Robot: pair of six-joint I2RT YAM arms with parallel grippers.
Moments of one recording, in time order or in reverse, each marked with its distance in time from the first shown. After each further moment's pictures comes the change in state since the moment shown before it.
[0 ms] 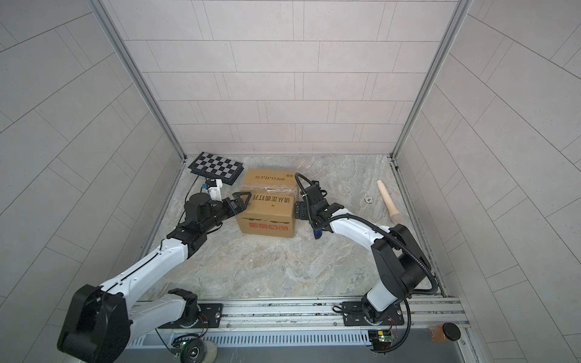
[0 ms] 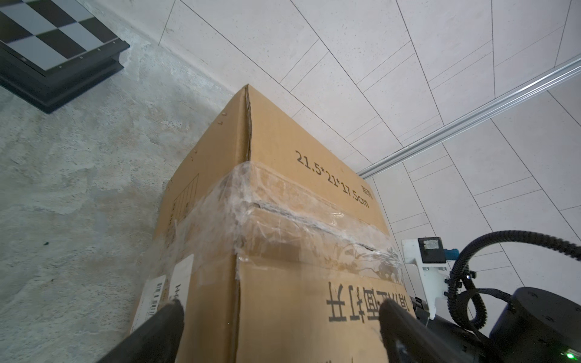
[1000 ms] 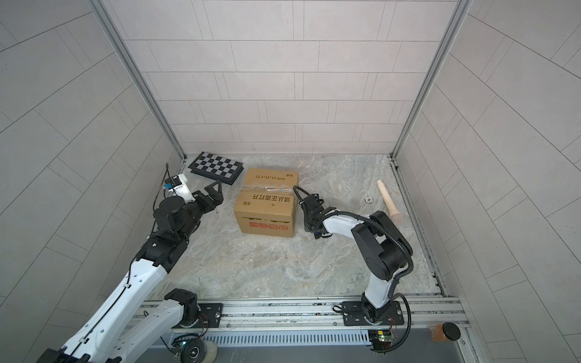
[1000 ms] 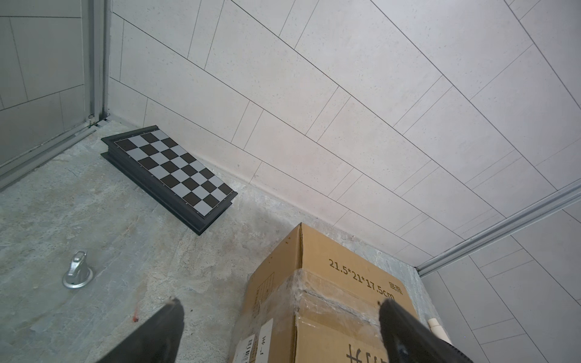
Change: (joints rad) left arm 0.019 -0.278 0.092 -0.230 -0.406 0.123; right arm -0.009 0.198 -0.010 -0.033 0.072 -0.084
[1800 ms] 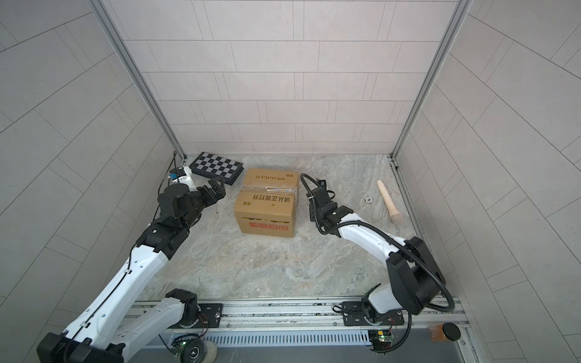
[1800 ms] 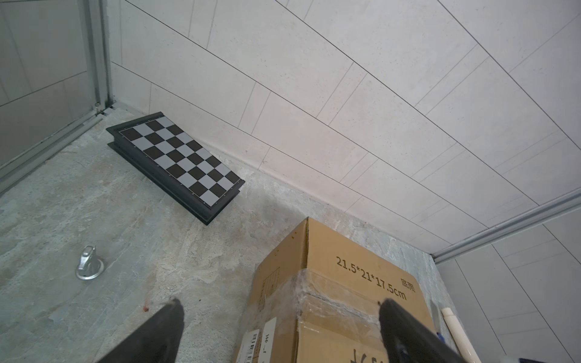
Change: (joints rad) left arm 0.000 0.158 0.204 -0.153 0.051 0.023; right arm -0.001 -0.382 -0.015 -0.035 0.134 -0.117
